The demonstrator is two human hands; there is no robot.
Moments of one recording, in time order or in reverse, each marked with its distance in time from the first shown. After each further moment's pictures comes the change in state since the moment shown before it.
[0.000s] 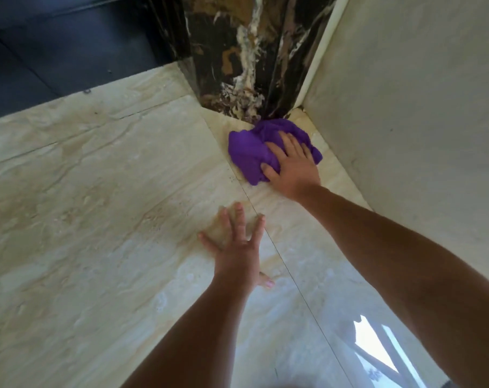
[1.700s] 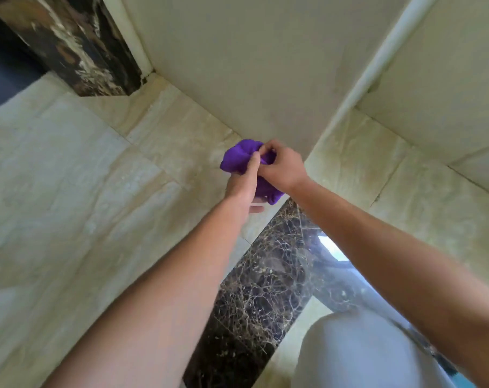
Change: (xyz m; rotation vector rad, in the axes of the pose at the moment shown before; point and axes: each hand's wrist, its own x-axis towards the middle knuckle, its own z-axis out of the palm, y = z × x) left_hand -0.209 0.279 0.017 -1.231 -0.208 -0.181; right_hand -0.426 0.097 -0.128 0.849 0.213 0.553
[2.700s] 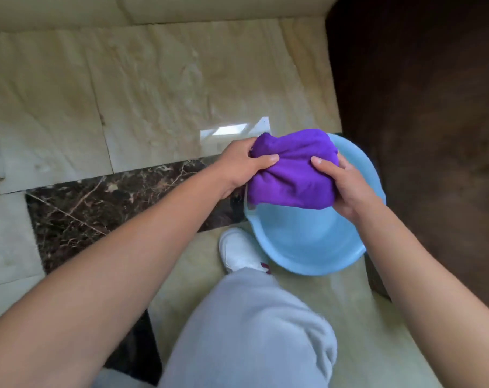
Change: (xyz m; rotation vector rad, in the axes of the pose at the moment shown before) left_hand -0.202 -0.189 0.419 0.754 -1.059 0.112; right_hand -0.478 0.317 -0.306 1.184 0.780 0.775
